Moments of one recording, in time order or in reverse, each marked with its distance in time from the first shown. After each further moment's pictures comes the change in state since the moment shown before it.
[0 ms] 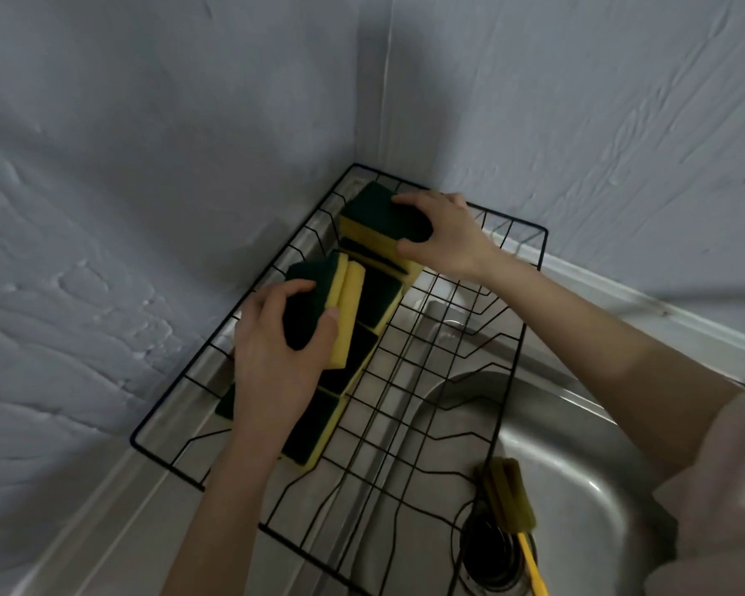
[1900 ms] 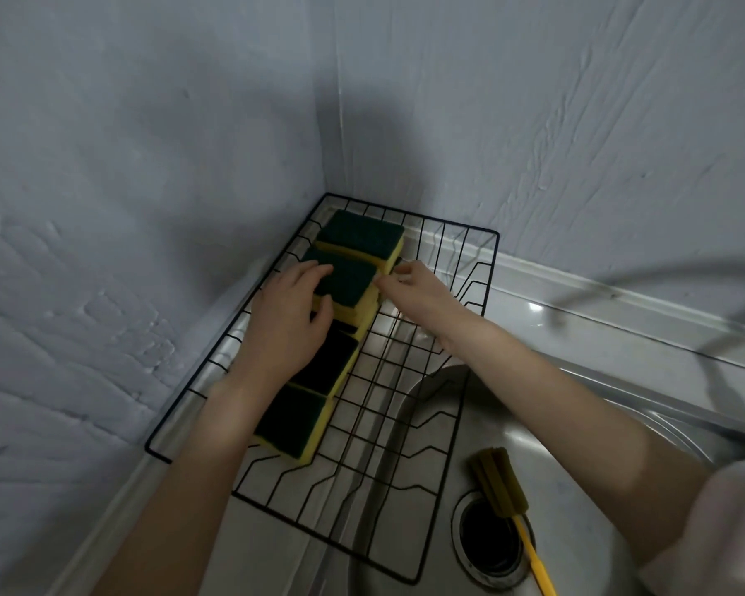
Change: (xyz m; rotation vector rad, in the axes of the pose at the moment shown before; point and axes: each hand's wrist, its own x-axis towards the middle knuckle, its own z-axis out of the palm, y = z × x) left_hand 0.033 0.027 0.003 0.491 -0.285 0.361; right_hand -0.071 -0.037 0.006 0.638 0.021 0.405
